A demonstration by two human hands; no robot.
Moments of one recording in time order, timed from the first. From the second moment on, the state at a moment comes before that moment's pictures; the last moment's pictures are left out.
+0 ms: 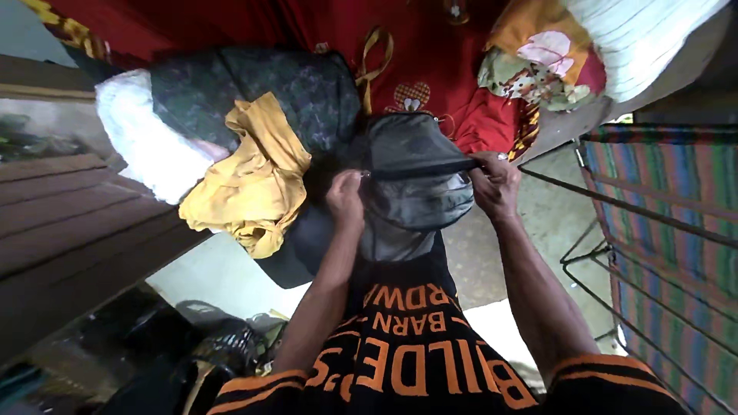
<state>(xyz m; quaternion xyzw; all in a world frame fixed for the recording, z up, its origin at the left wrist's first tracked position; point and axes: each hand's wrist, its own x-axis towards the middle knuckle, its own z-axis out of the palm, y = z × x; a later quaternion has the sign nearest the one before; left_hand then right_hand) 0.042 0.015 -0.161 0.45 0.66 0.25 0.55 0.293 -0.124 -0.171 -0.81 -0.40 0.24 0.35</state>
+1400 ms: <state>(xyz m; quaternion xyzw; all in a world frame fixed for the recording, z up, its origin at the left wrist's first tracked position) -0.104 0.029 -0.163 0.76 0.51 -0.05 0.40 0.146 -0.116 -0.183 -0.70 0.18 0.46 0.51</state>
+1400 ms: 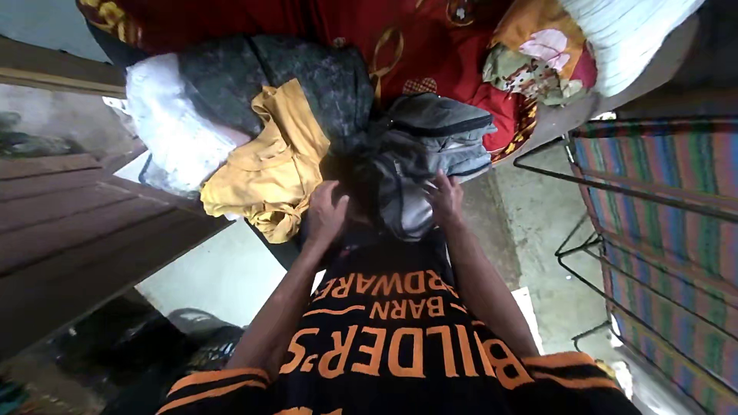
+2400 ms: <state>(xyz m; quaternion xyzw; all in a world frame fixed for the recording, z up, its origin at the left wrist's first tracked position) 0.168 0.142 -0.145 0.90 0.31 -0.05 0.31 0.037 -0.145 -0.158 -0.55 0.31 0.66 0.41</state>
